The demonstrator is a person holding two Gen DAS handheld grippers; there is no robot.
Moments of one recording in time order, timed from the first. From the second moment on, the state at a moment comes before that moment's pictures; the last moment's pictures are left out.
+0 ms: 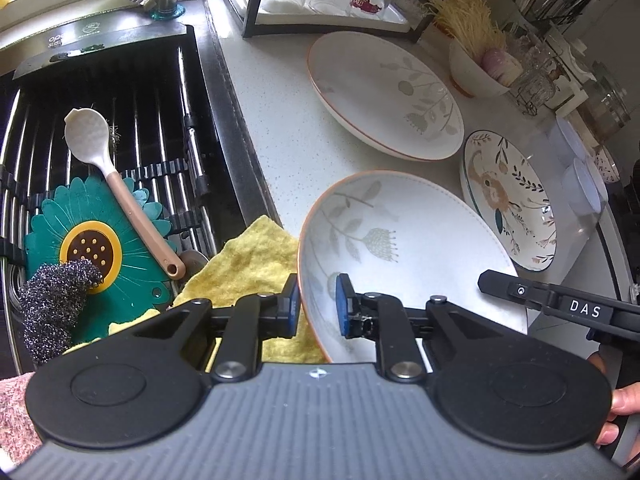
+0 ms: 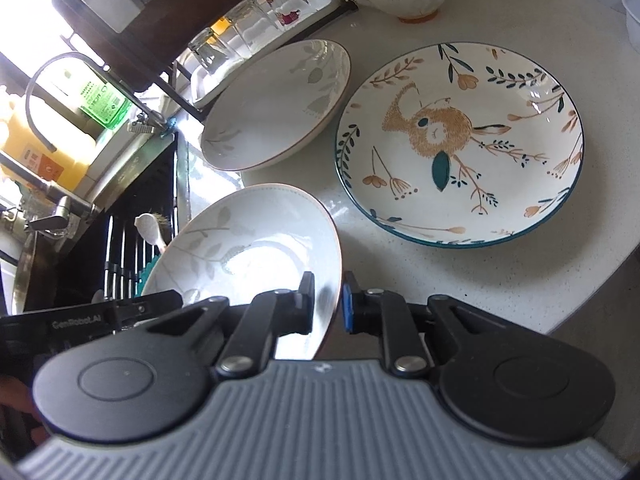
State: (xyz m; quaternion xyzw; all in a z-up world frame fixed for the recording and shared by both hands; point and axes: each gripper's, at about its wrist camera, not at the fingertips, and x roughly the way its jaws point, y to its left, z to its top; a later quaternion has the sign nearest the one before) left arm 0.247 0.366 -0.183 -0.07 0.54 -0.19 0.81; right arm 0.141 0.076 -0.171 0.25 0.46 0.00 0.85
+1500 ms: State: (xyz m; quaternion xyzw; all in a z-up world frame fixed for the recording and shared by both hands) left arm 0.223 0.274 -0.099 -0.13 0.48 -0.13 0.86; right arm 0.169 -0.020 -0.101 0.20 0.40 0.09 0.89
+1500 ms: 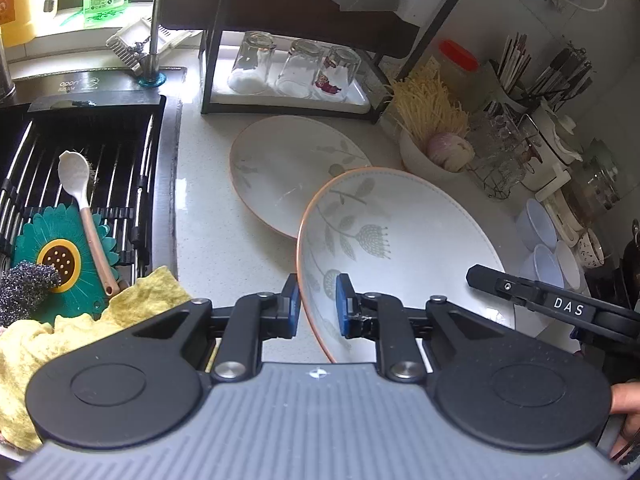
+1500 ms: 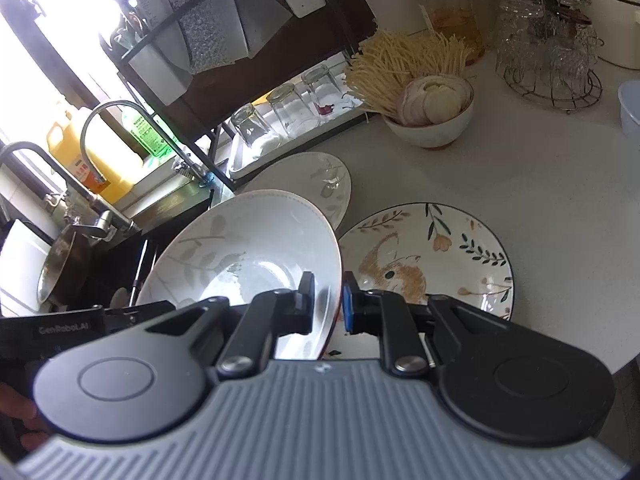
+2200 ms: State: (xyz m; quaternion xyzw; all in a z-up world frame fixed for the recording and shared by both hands) left arm 0.250 0.205 -0.116 -0.11 0.49 -0.14 0.85; right arm 0.185 -0.085 -0.120 0.18 0.41 0.08 0.89
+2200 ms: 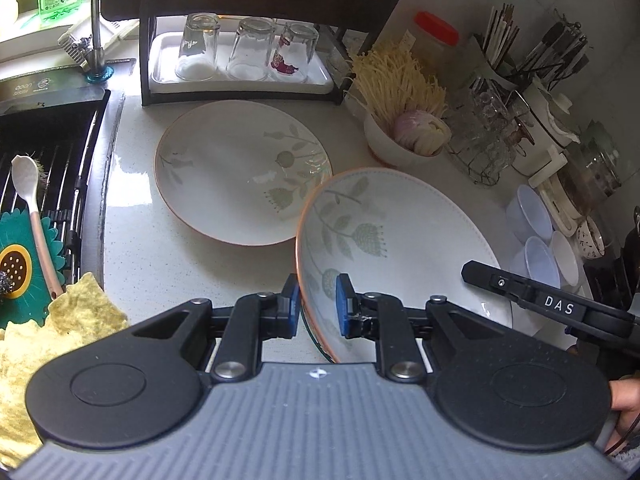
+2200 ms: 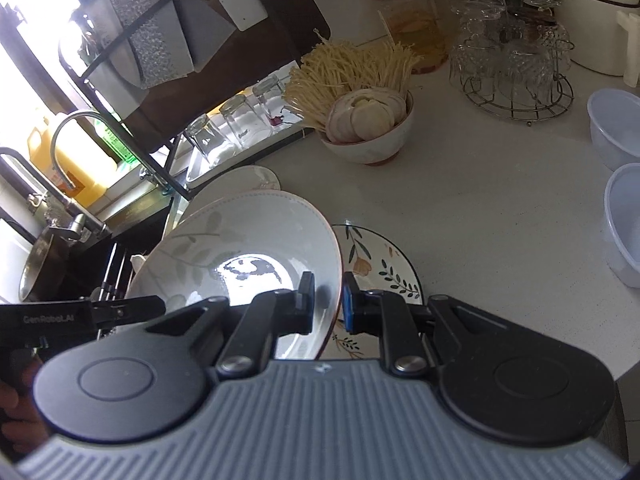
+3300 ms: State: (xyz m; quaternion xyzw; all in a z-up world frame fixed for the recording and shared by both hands) left arm 0.264 0.166 -0.168 -0.11 0.56 -0.08 0.82; right arm 0.224 -0.103 -0.169 0.13 0.47 0.13 0.86
